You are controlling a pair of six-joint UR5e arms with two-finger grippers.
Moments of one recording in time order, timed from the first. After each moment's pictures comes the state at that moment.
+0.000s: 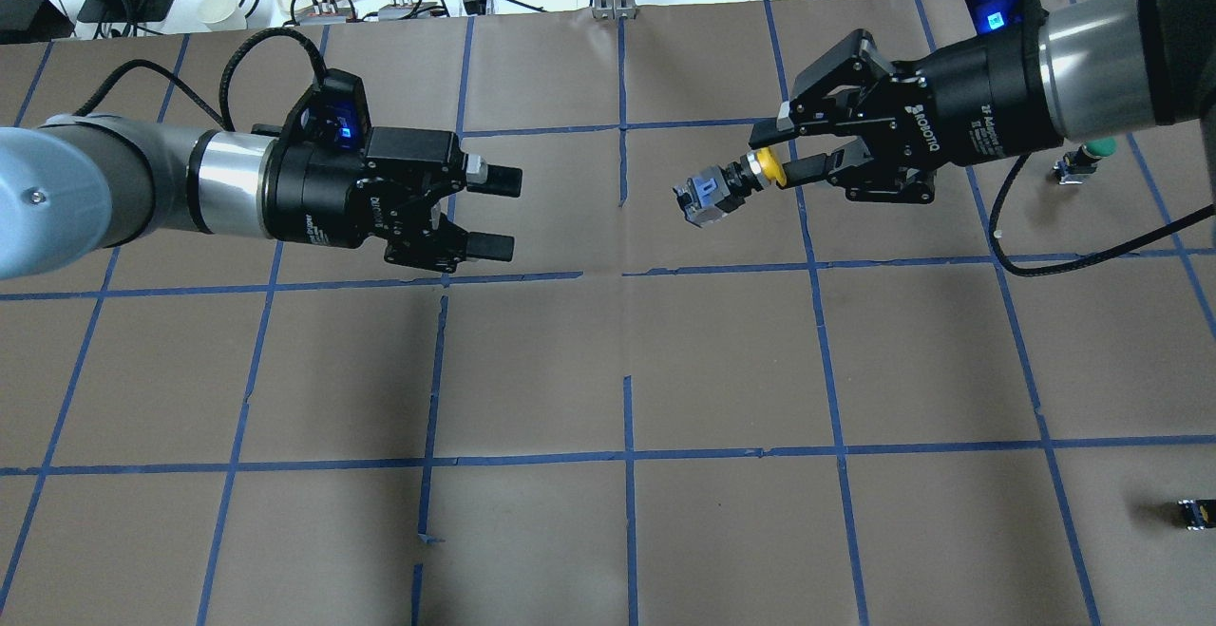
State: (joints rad) left arm -1.35 -1.55 -1.87 -2.06 0.46 0.74; right arm 1.35 -1.82 1.91 -1.68 -0.72 0.10
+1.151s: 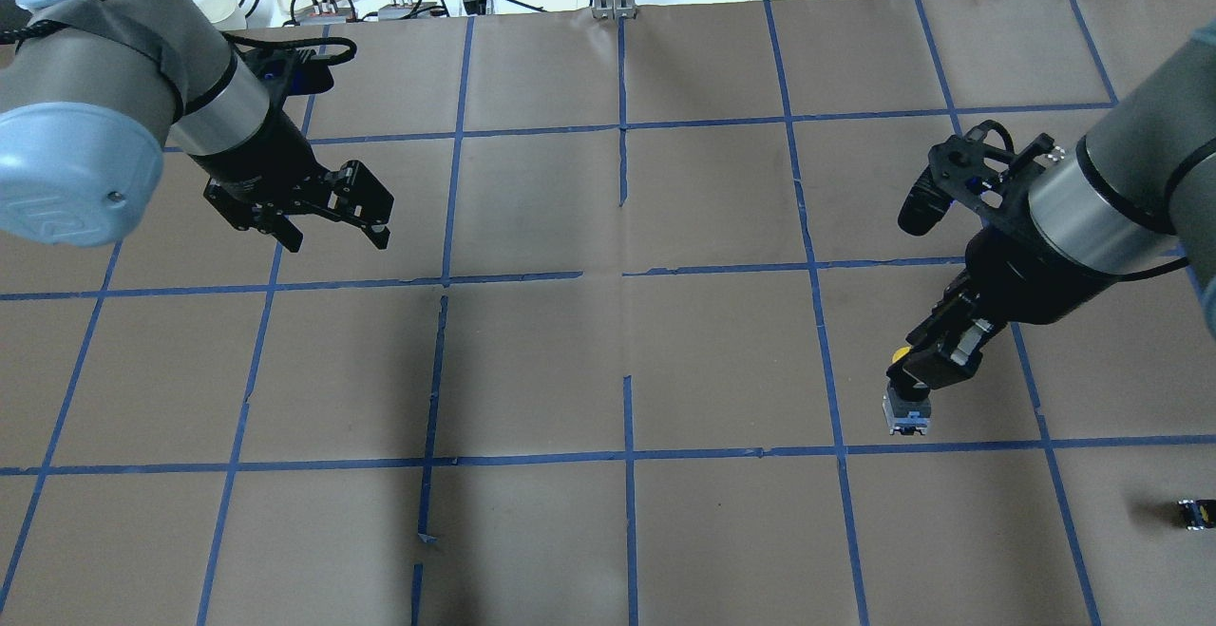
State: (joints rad) left arm -1.49 -1.60 -1.76 -1.41 1.52 0.13; right arm 1.38 -1.88 1.97 -1.48 -1.37 -1.19
